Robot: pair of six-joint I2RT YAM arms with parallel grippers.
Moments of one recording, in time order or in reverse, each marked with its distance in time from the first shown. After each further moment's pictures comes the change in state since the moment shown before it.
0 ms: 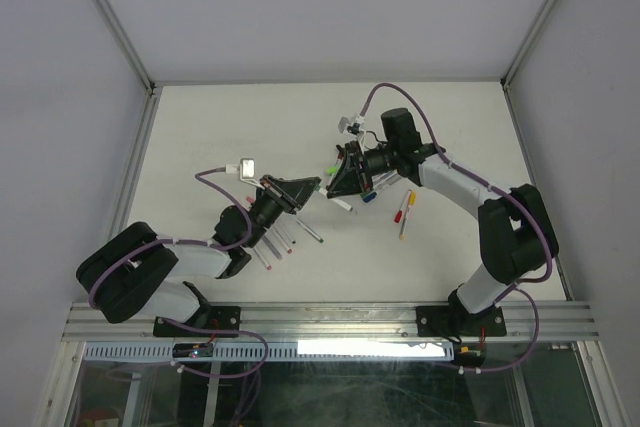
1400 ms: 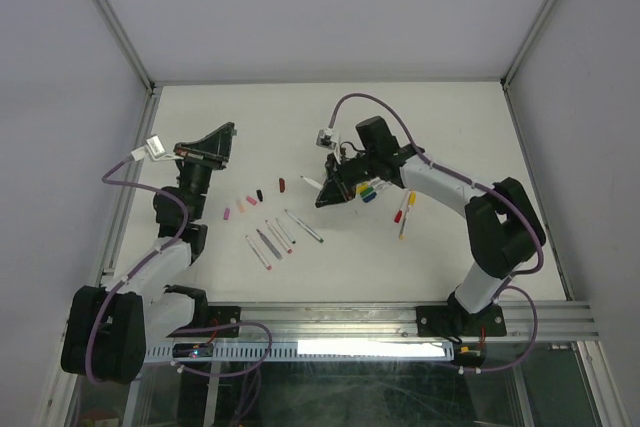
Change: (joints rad) left arm 0.596 -0.337 0.090 -0.191 0.114 0.011; right arm 0.109 0.062 0.060 -0.143 0.239 -0.019
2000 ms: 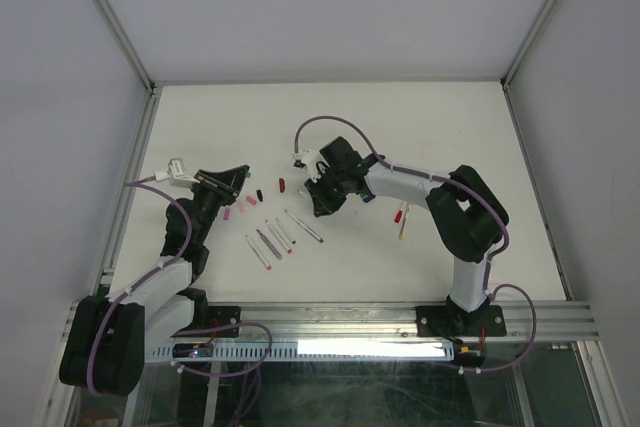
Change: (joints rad) left arm 0.000 -0.076 -0.210 -0.264 0.094 -0.044; right arm 0.174 0.187 0.082 -0.076 0.636 0.070
